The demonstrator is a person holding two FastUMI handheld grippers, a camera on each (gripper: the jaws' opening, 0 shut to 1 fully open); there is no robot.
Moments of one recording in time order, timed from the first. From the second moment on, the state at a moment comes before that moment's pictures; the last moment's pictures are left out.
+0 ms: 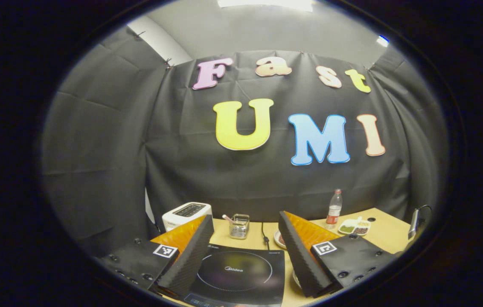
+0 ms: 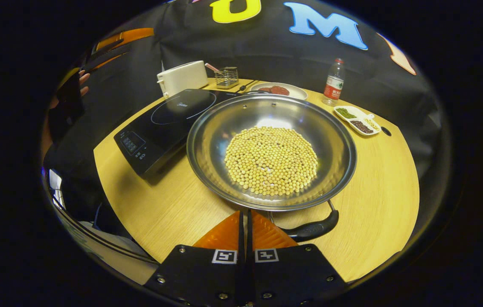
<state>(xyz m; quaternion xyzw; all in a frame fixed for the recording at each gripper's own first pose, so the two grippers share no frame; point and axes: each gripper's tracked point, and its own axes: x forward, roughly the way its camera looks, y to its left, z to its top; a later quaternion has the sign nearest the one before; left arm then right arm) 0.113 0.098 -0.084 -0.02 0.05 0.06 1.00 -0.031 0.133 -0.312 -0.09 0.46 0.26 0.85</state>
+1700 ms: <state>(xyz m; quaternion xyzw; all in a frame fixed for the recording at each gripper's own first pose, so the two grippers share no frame) 0.167 0.013 -0.170 0.01 0.14 0.00 0.99 0.109 0.013 -0.325 0.02 0.43 0.04 0.90</state>
